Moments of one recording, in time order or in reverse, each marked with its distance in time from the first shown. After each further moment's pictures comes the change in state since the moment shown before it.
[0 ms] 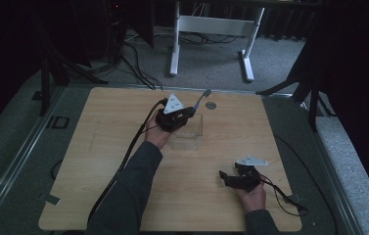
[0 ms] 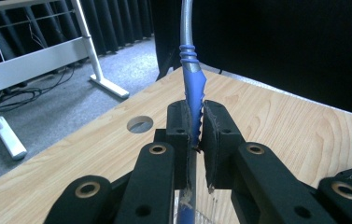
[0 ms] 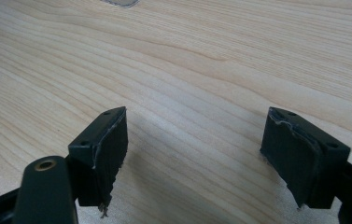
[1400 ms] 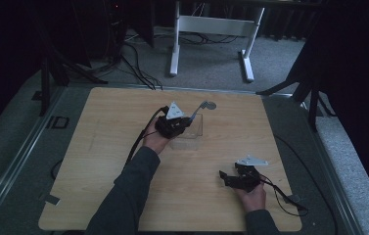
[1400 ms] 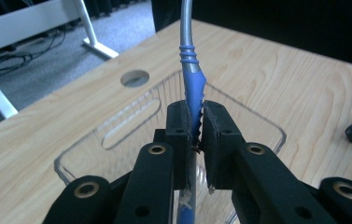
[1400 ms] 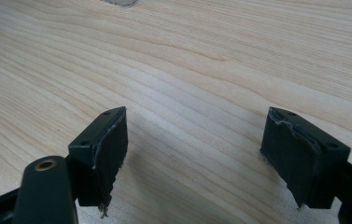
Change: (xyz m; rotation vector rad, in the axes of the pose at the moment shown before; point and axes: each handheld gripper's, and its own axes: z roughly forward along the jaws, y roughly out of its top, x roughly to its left) left arm -0.001 -0.029 0.011 0.158 -0.015 -0.007; right arm 0.000 0.000 0.000 0.001 0.000 0.001
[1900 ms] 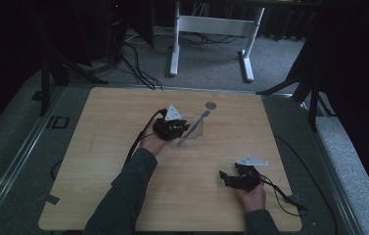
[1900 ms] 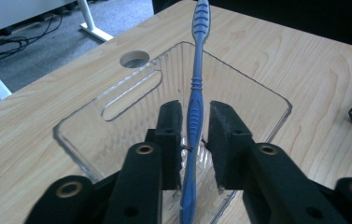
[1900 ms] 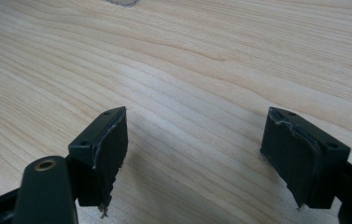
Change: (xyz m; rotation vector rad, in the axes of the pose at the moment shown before) left arm 0.005 -0.008 -0.004 0.035 0.001 -0.017; right arm 0.000 0.000 0.000 0.000 0.000 0.000
